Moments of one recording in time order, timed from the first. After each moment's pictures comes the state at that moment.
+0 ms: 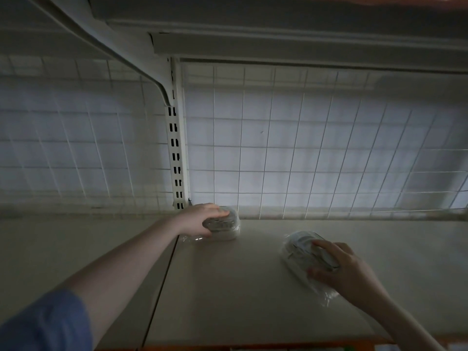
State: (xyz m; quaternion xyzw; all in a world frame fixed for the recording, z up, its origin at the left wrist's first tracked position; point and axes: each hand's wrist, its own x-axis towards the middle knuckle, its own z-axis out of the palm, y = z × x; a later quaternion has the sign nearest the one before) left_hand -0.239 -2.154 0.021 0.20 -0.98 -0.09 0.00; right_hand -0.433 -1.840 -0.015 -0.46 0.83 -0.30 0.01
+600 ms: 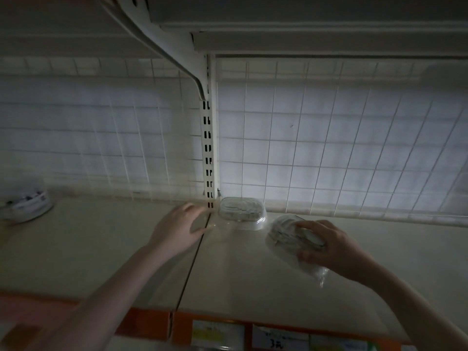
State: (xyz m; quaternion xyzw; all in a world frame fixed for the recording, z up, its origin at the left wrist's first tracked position) left_hand -0.129 -2.087 0.017 0.35 -0.91 -0.02 0.22; right_hand -0.411 -1.894 0.009 -0.62 0.73 -0.29 0.06
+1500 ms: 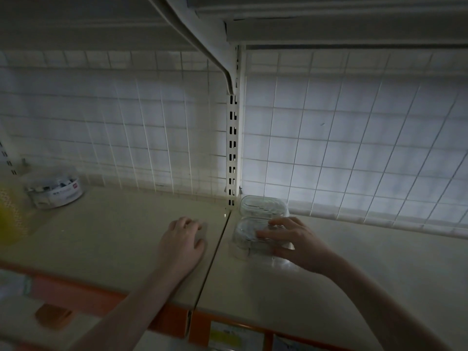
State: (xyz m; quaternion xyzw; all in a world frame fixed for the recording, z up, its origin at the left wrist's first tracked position) left_hand -0.103 -2.080 -0.026 0.51 -0.83 -0.02 0.24; right_hand -0.359 -1.979 -0.003 -0.75 0.63 -0.20 0.02
